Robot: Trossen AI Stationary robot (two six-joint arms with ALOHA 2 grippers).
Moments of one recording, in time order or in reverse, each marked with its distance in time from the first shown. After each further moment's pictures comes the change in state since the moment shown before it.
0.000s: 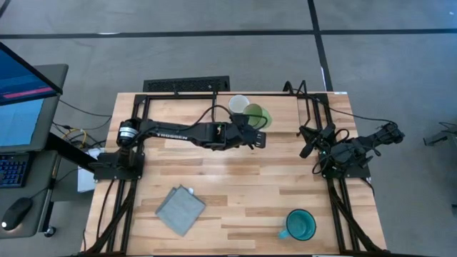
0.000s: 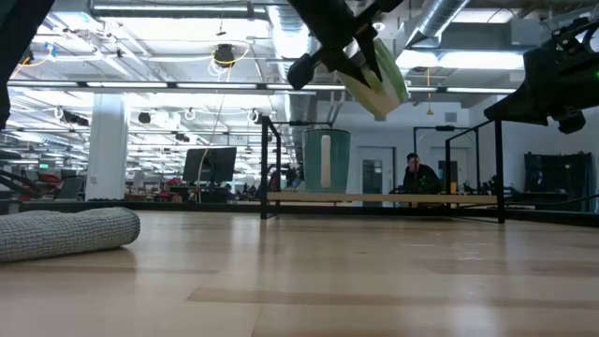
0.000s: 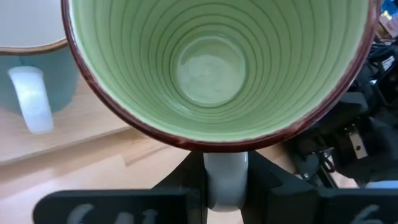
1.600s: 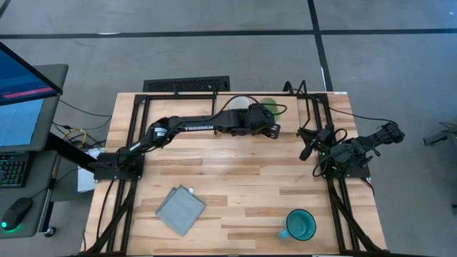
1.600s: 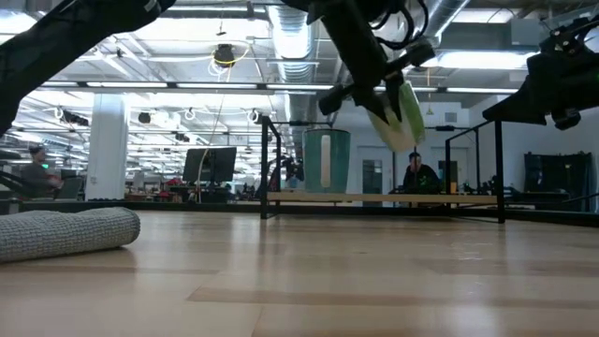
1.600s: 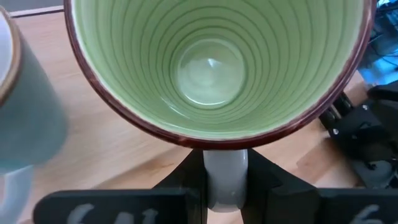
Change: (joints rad) left arm 0.111 0.377 0.557 -0.339 0.115 0.135; right arm 0.000 0.012 0.000 0.000 -0.051 -0.102
